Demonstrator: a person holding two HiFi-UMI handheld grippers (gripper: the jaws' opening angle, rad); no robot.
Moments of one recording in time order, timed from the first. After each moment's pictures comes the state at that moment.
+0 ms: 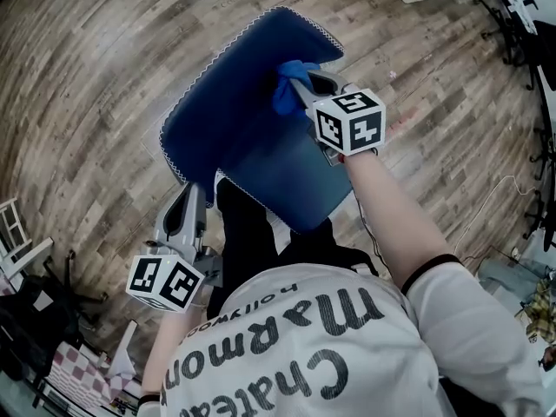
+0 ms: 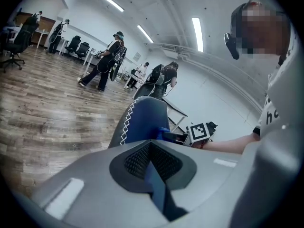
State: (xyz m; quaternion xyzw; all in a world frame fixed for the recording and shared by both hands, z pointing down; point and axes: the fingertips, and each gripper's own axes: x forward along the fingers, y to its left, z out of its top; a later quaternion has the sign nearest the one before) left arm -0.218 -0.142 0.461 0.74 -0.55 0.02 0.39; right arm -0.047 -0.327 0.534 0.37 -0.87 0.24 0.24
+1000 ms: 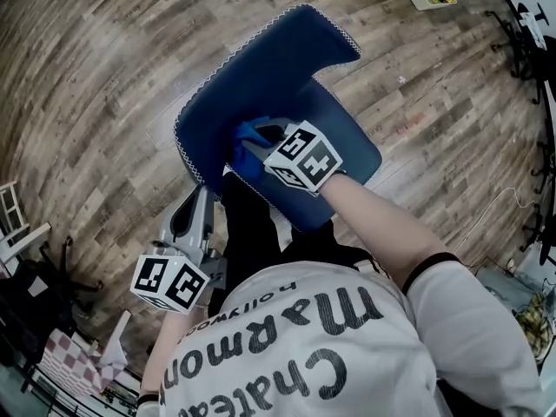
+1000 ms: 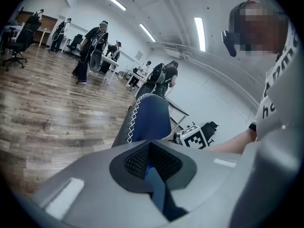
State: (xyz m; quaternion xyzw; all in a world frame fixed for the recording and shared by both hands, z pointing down) left arm -0.223 -0.125 0.466 0.73 -0.55 0.02 0.40; right arm -0.169 -0.194 0.579 0.11 -0.91 0.25 0.32
